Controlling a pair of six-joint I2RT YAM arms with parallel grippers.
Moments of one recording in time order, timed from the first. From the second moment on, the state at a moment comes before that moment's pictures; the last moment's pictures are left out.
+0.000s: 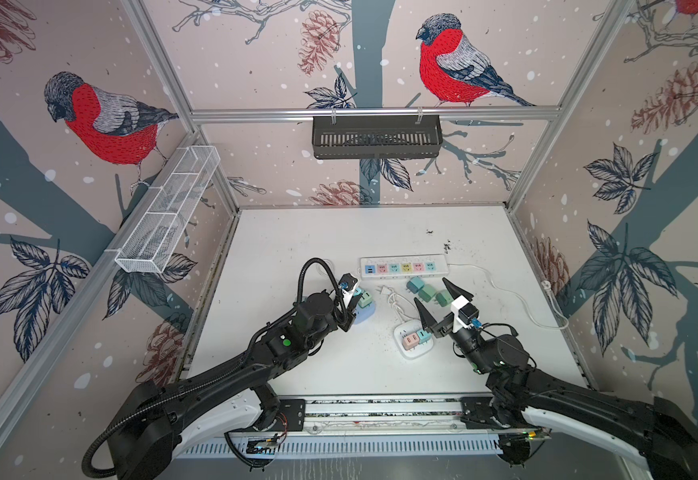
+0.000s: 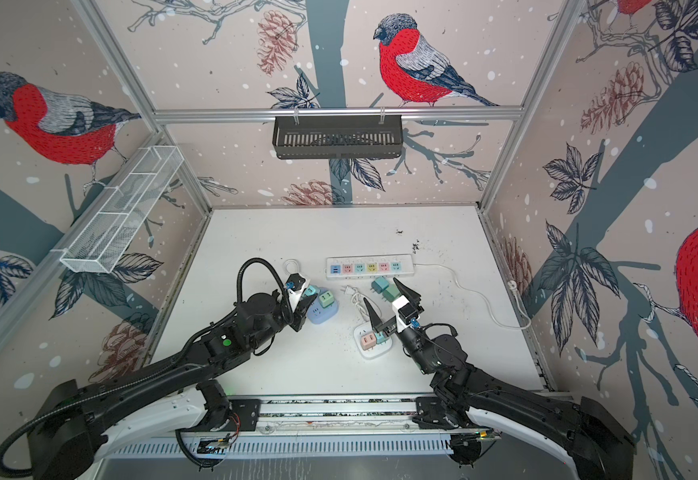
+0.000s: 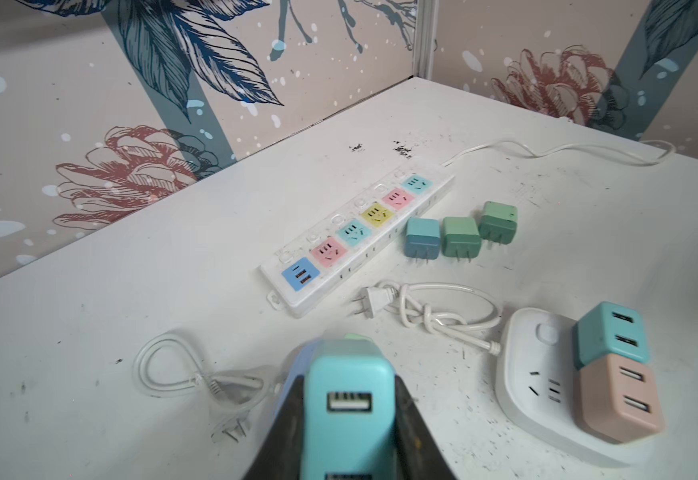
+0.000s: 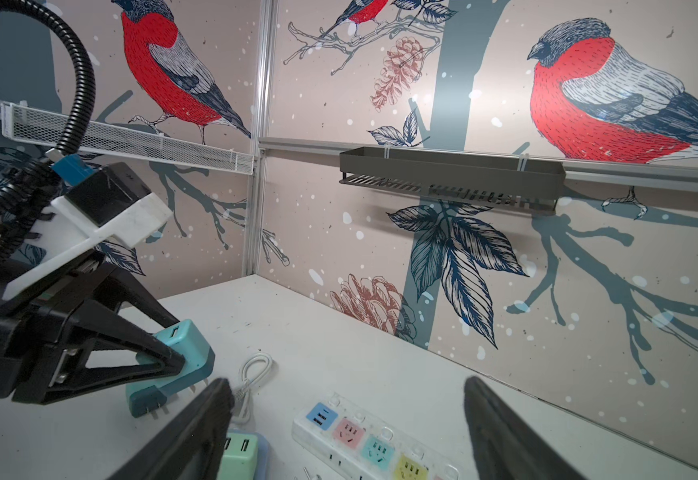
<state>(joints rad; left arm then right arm) -0.85 1.00 0.52 0.13 -0.19 0.04 0.97 0.68 0.12 0.85 0.30 -0.23</state>
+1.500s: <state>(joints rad) -0.75 1.26 0.58 0.02 -0.16 -0.12 0.78 0.65 0.17 0.65 0.35 0.09</state>
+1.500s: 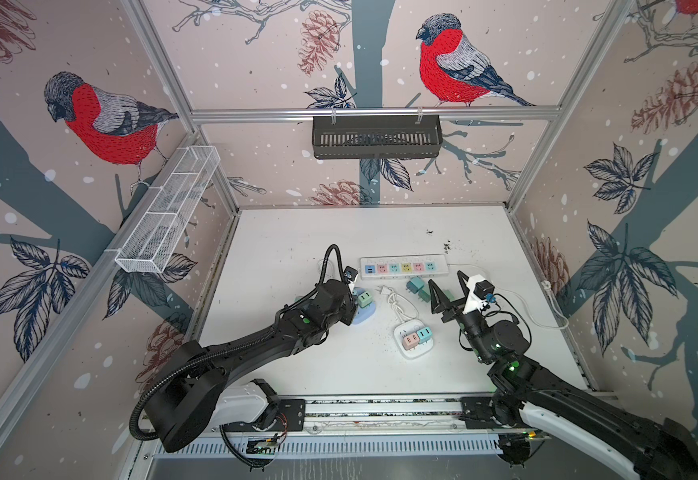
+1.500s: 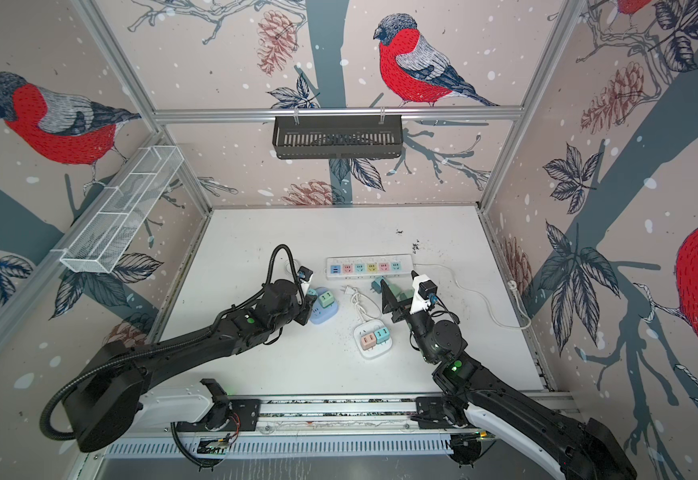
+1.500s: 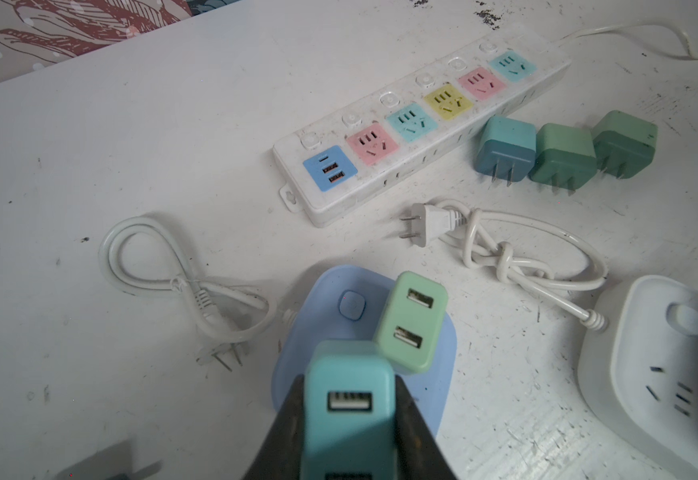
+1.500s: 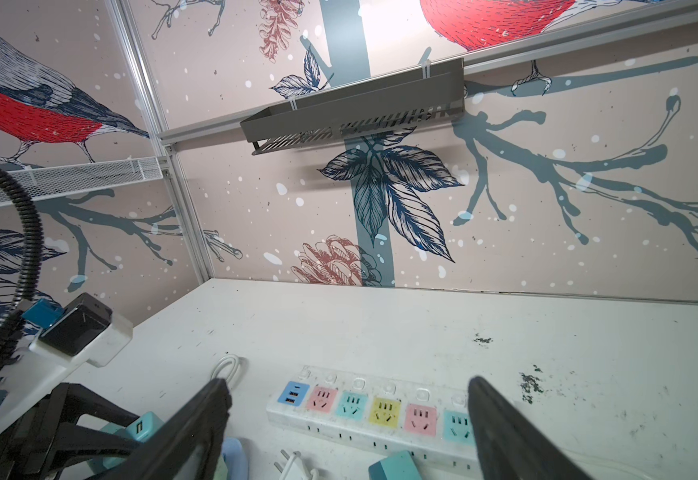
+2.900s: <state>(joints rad) -0.68 1.31 0.54 0.10 0.03 -0.07 0.75 0.67 0.17 0.63 0.34 0.12</state>
